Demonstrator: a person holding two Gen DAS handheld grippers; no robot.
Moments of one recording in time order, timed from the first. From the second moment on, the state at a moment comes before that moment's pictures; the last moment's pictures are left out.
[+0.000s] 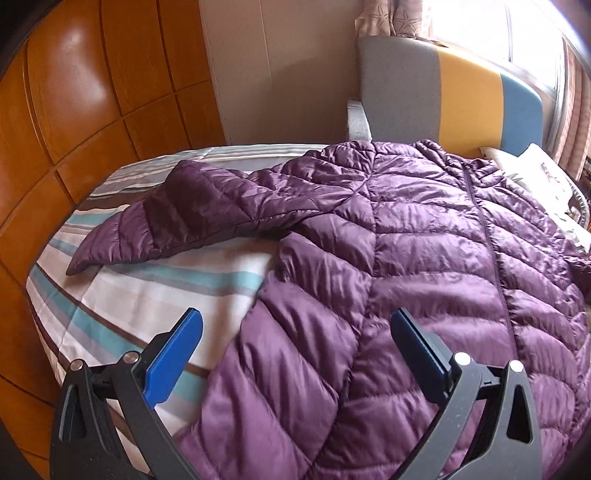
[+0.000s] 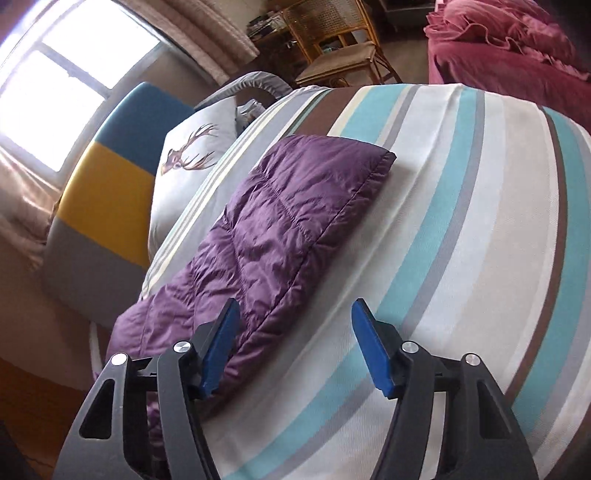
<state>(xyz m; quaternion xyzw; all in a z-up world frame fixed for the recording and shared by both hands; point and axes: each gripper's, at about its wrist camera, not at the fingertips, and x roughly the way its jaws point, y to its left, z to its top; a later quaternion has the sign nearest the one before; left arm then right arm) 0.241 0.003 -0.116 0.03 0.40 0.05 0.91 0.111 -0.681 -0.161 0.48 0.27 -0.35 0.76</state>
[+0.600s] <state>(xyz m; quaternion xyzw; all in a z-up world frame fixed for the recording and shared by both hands) 0.251 0.001 -0.153 0.05 0.43 0.07 0.90 0.132 -0.698 -0.159 0.43 0.27 -0.38 0.78</state>
